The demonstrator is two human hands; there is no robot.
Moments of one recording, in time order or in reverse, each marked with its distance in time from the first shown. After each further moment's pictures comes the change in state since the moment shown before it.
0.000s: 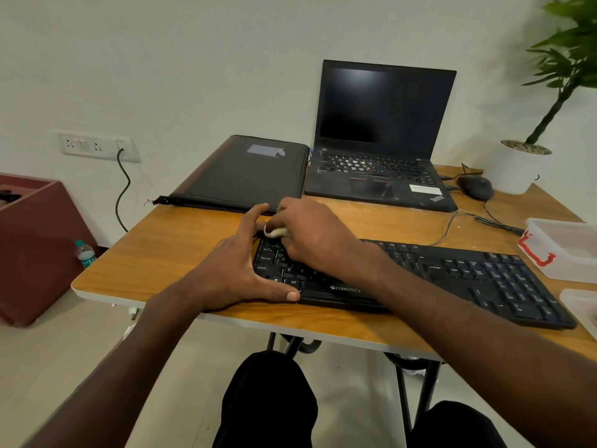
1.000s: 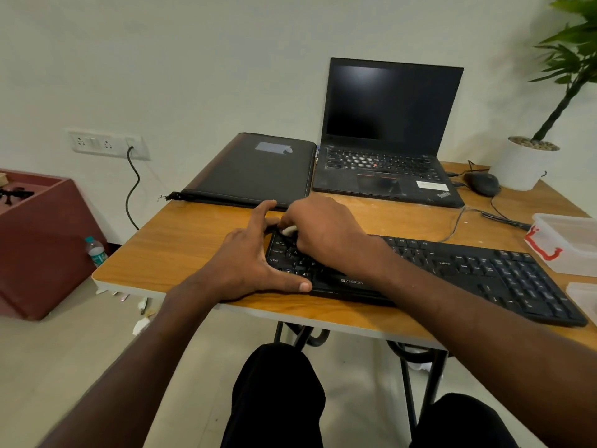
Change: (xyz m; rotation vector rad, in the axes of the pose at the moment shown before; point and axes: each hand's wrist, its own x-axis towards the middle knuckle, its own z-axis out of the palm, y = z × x) left_hand -0.001 0.000 0.002 0.066 0.052 -0.047; right_hand -0.003 -0.020 -0.010 -0.088 -0.069 0.096
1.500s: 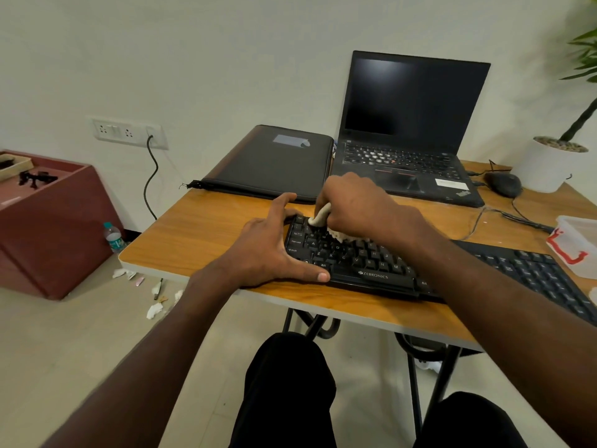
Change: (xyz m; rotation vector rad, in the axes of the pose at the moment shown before) left_hand 0.001 -0.001 -0.001 0.047 -0.004 -0.018; right_hand 0.016 0.018 -0.017 0.047 -0.139 0.135
